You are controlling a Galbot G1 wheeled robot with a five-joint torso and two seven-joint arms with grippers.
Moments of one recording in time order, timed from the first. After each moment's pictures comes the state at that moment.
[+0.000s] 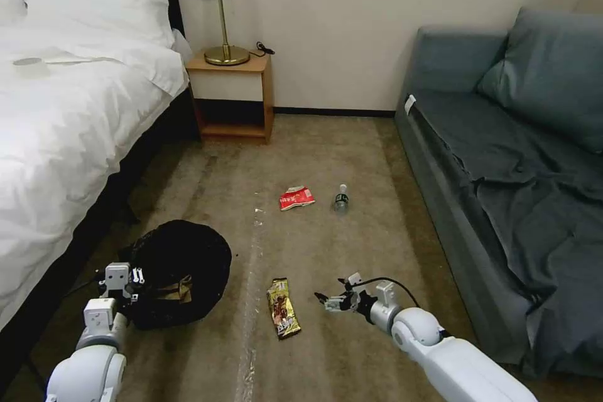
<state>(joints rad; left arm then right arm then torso) 1.49 -1.32 -0.81 -1.86 -0.10 0.15 -0.01 -0.95 1.10 -0.16 1.26 0.59 -0.12 -0.28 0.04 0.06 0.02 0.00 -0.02</state>
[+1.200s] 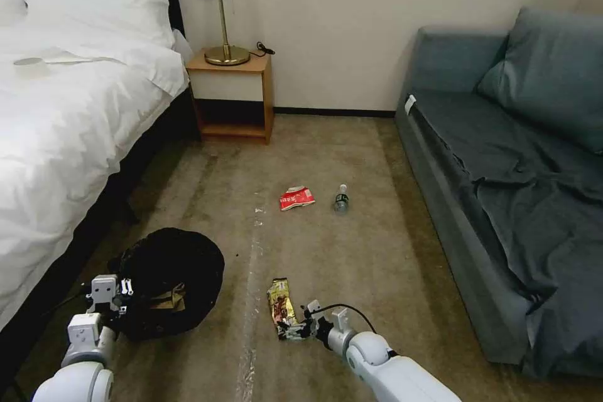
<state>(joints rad) 1.56 -1.32 -0.86 -1.88 -0.11 0.12 0.01 -0.92 1.35 -0.21 0.97 0.47 0.00 -0.32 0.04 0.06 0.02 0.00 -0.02</state>
